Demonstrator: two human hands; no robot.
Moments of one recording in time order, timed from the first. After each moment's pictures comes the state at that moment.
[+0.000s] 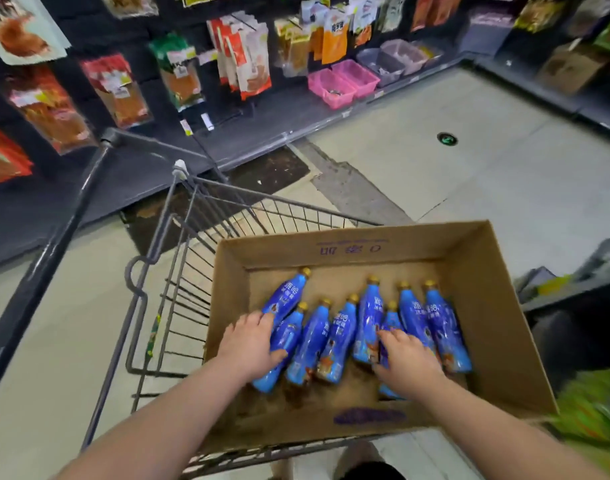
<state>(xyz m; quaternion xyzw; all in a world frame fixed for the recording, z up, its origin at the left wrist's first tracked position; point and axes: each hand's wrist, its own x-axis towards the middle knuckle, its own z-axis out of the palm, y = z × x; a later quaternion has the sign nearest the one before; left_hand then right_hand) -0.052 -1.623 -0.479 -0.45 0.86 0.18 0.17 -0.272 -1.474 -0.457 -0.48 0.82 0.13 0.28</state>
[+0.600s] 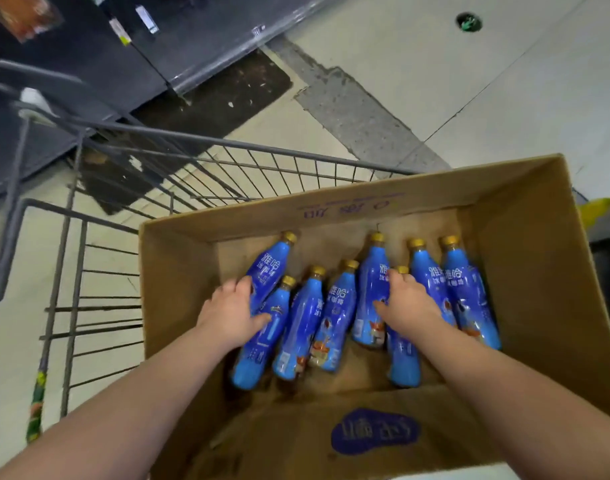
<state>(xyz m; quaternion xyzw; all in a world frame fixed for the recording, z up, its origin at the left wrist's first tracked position) -0.100 -1.689 -0.569 -0.49 0.79 0.28 0.24 -0.343 -1.547 -0.560 -0.35 0.86 0.09 0.37</state>
